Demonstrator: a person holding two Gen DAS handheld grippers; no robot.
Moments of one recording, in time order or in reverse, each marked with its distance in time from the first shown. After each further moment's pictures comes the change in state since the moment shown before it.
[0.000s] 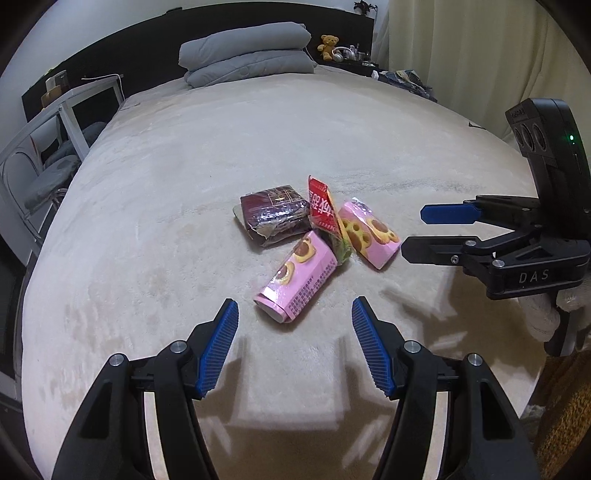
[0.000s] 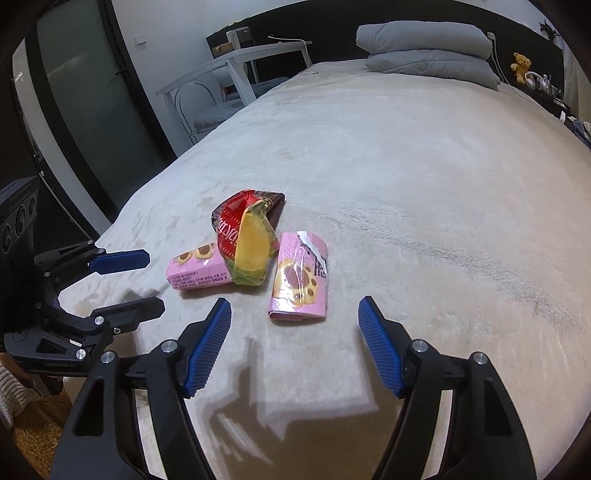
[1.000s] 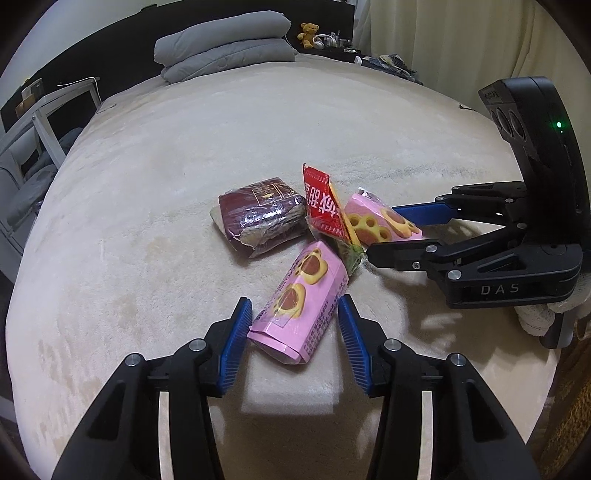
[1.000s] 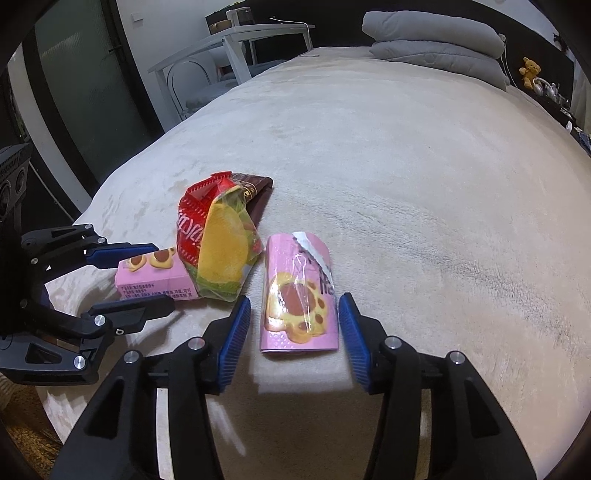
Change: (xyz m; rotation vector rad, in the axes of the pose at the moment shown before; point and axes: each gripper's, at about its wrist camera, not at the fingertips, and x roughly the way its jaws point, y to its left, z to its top) left arm 0.037 0.001 0.012 0.064 0.038 -0.052; right arm 0.041 -0.005 0.008 -0.044 0.057 -0.055
